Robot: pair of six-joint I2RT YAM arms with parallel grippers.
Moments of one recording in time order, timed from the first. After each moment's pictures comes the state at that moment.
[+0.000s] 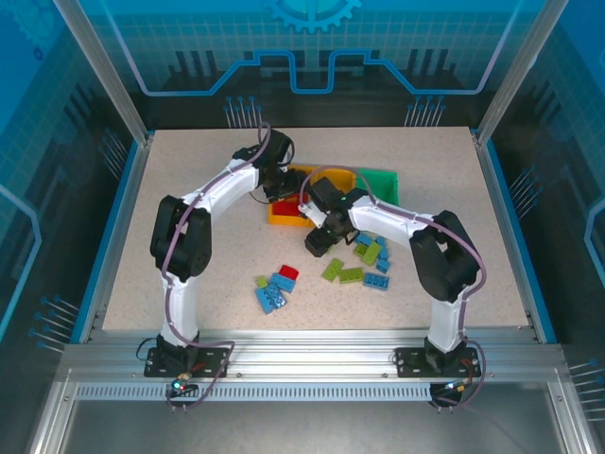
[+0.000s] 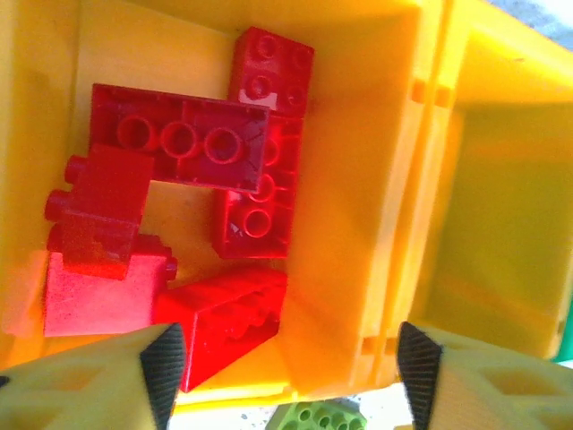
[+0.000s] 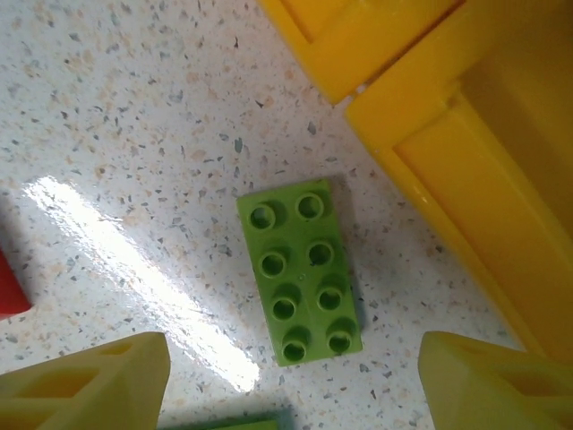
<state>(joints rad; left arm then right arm) -0.38 2.05 1.72 -0.74 0.22 -0.67 0.66 1.92 1.38 -0.74 -0.03 -0.11</state>
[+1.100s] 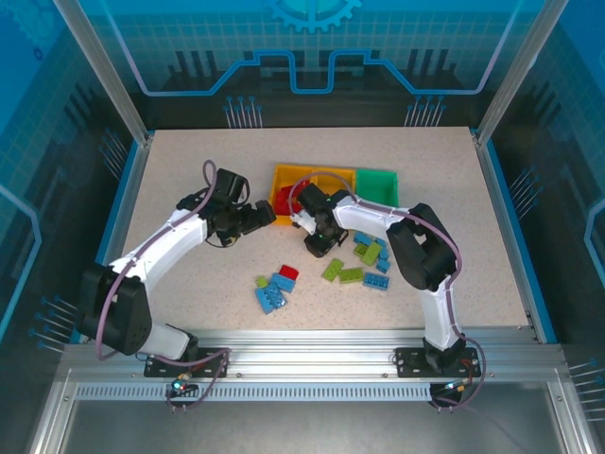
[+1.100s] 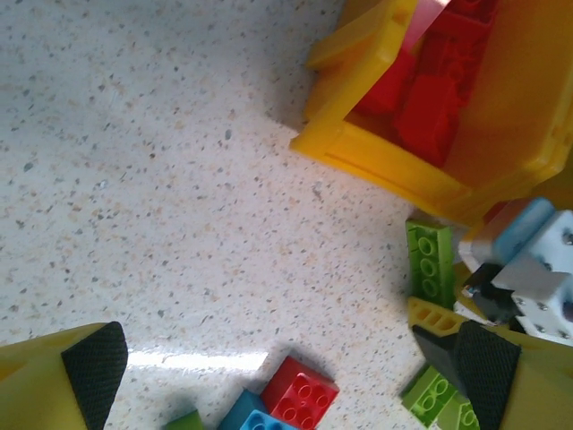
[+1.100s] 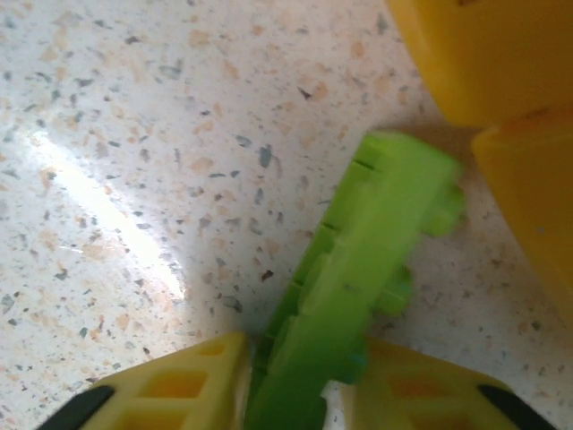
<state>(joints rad) -0.32 1.43 1.05 -0.68 0.13 -0.77 0.69 2.06 1.47 -0.79 -0.02 -0.16</state>
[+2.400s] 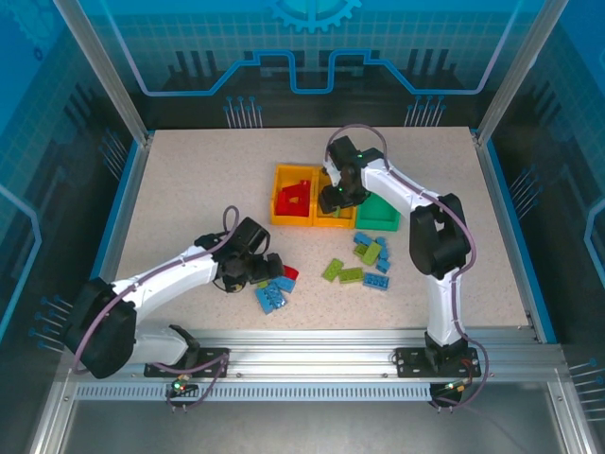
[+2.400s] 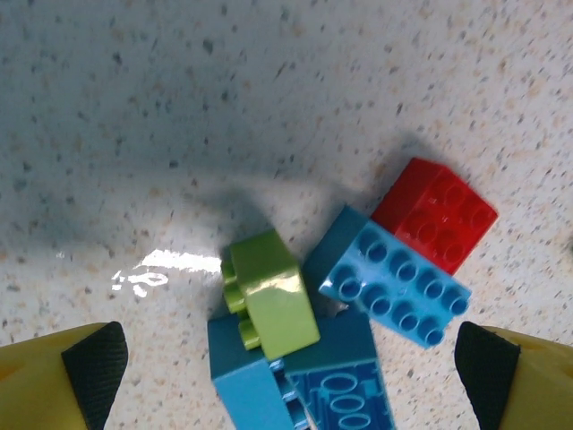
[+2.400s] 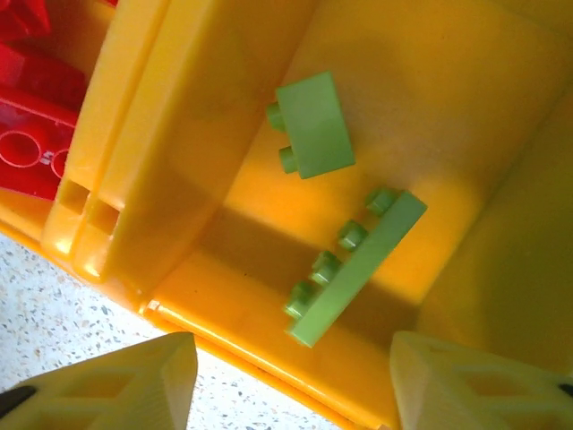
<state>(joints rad) -0.60 1.30 0.76 -0.72 0.06 -0.92 0.46 2.09 1.76 -0.94 -0.10 0.12</state>
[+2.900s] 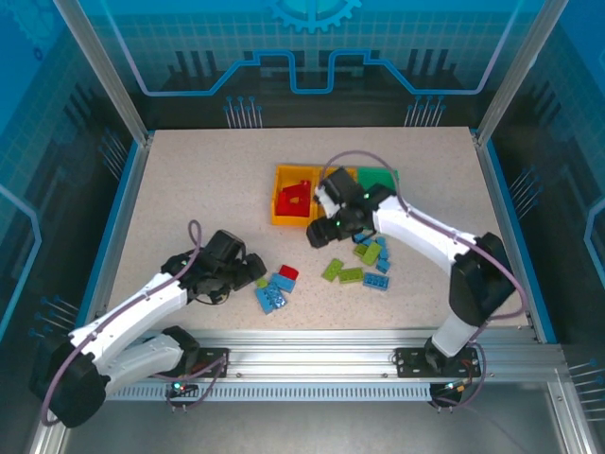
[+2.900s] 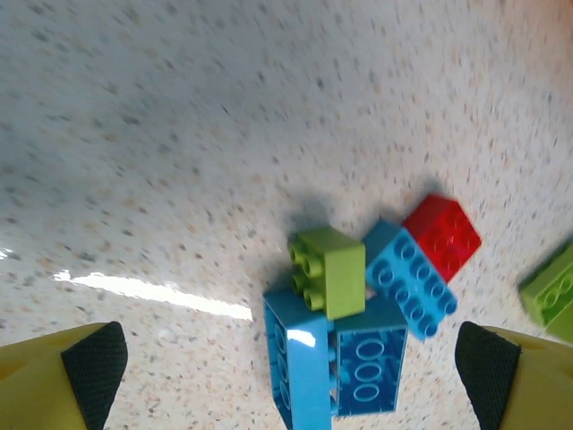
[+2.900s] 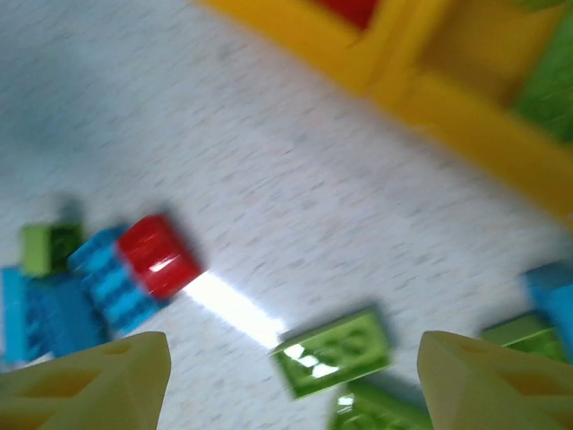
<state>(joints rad) -0.50 0.97 0.63 -0.77 0.01 -1.07 0.71 1.63 1.30 -0.81 -0.13 0.27</state>
